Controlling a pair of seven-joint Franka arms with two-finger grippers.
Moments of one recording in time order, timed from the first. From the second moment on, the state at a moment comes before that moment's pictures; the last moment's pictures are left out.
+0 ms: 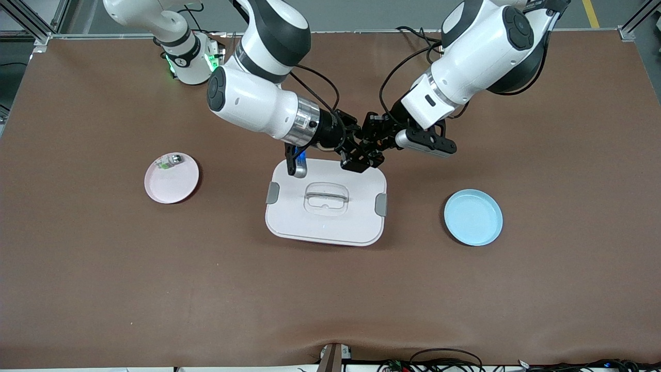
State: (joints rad) left arm 0.02 0.08 -0.63 -1.86 -0.47 2.31 -0.38; right arm 0.74 0.45 -0.04 -1.41 0.90 2.29 1.54
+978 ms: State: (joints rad) left arm 0.10 0.08 -0.62 -1.84 -0.41 2.26 -0.38; right arm 0.73 0.45 -0.06 -1.40 0.90 2.26 1.54
